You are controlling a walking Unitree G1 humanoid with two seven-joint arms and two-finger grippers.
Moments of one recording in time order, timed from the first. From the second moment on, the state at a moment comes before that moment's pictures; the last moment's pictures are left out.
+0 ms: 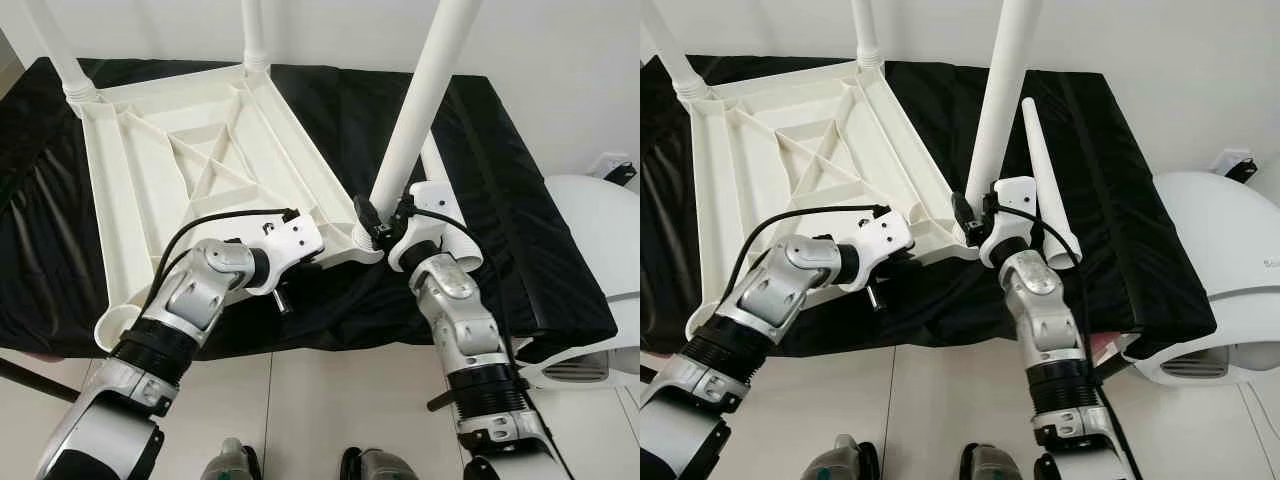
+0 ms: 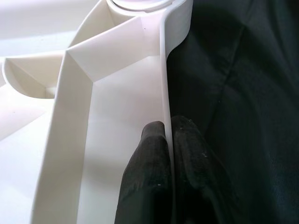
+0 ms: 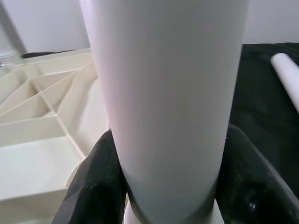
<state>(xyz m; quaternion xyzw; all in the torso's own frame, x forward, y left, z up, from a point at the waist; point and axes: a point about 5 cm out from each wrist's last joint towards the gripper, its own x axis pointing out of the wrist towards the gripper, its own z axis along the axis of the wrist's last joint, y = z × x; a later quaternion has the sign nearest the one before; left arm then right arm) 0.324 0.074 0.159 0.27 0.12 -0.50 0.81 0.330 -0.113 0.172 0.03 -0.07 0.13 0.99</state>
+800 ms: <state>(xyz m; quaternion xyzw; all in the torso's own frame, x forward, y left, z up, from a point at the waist) 0.317 0.069 0.161 0.26 0.12 -0.50 0.82 0.321 -0.088 0.173 0.05 -0.10 -0.02 0.99</state>
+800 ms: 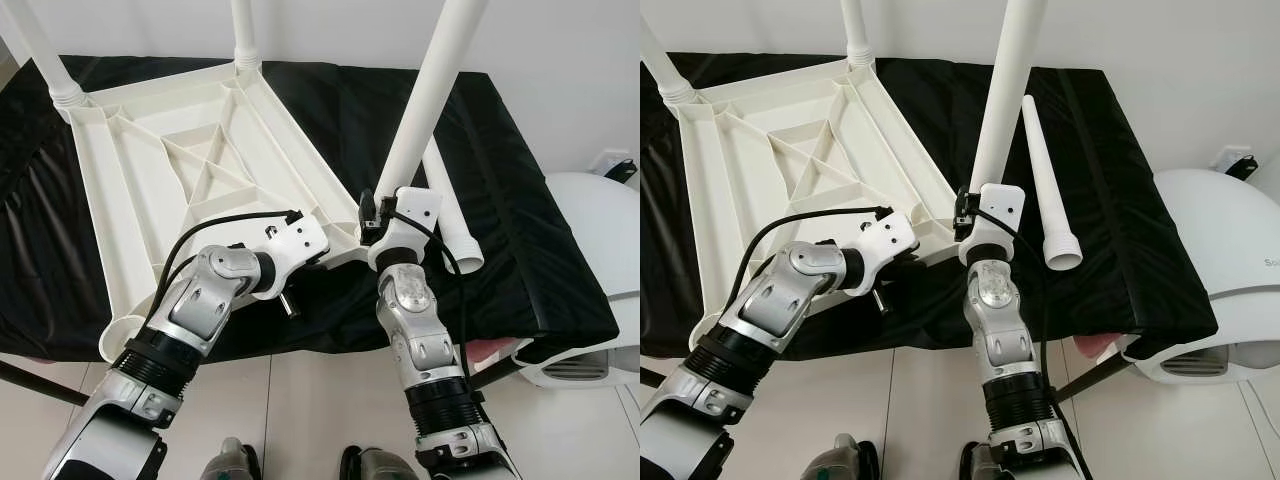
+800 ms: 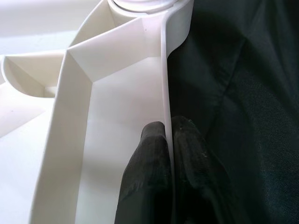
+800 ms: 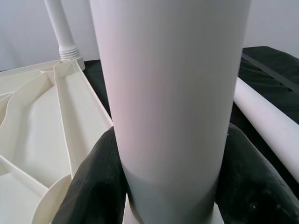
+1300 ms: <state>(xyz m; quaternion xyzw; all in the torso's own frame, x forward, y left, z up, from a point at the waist) 0.314 0.066 0.163 0.25 0.11 -0.50 0.82 0.322 -0.095 0.162 0.05 -0.08 -0.06 0.99</state>
